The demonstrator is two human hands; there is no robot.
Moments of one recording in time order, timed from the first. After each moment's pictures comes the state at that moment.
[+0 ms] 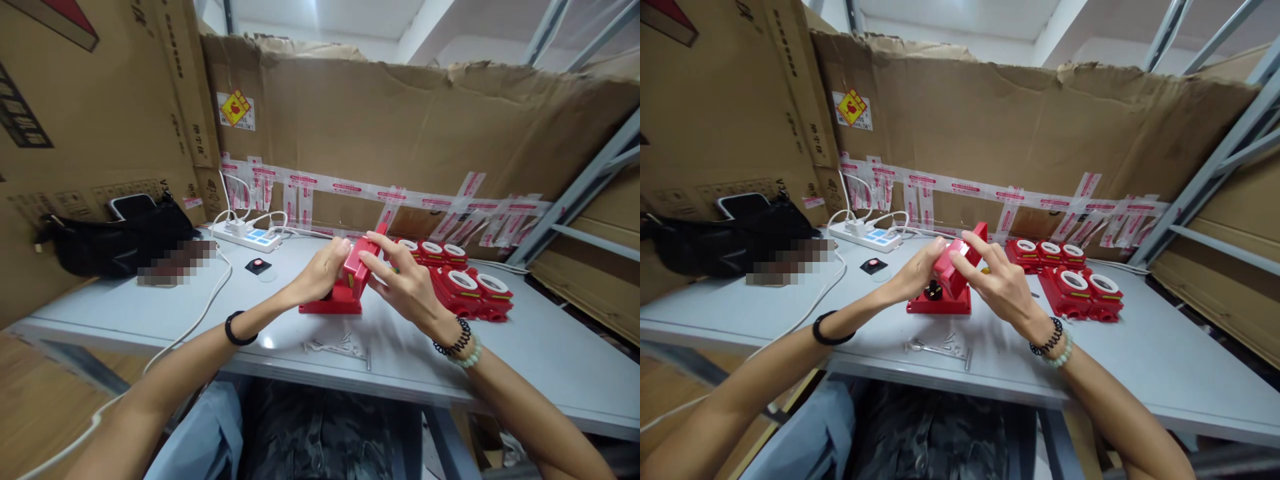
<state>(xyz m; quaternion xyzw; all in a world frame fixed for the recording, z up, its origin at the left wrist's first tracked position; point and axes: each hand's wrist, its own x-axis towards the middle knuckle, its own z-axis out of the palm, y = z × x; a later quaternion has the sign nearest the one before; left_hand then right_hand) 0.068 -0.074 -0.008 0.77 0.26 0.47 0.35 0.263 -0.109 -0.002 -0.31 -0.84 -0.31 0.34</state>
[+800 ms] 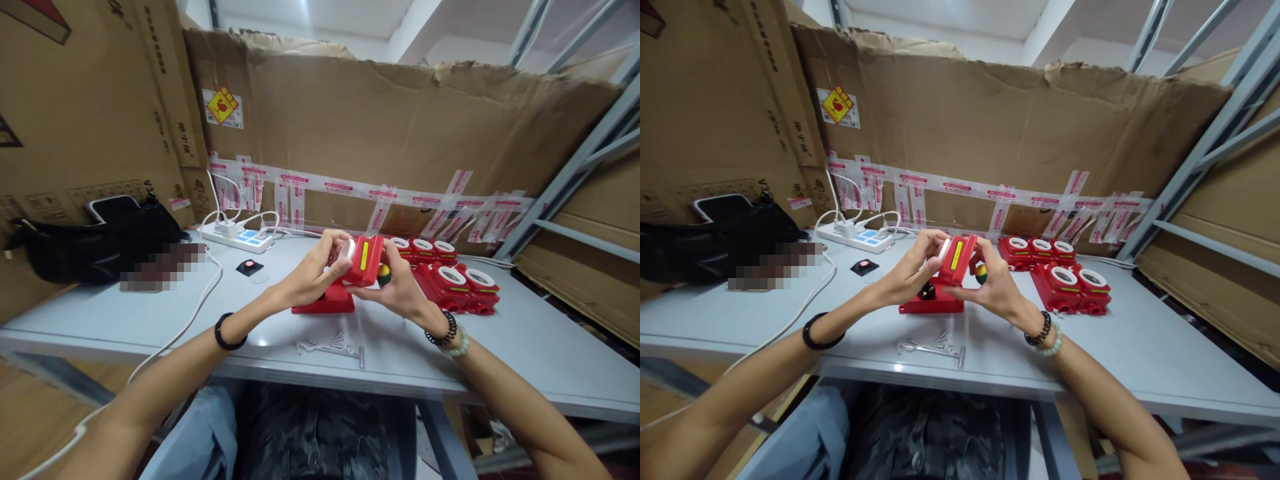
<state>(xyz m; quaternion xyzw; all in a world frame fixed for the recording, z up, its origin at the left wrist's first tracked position) 0.064 -0.071 -0.014 0.82 0.14 0.48 0.27 0.259 -0.105 -0.003 -0.33 -0.83 0.03 0.45</state>
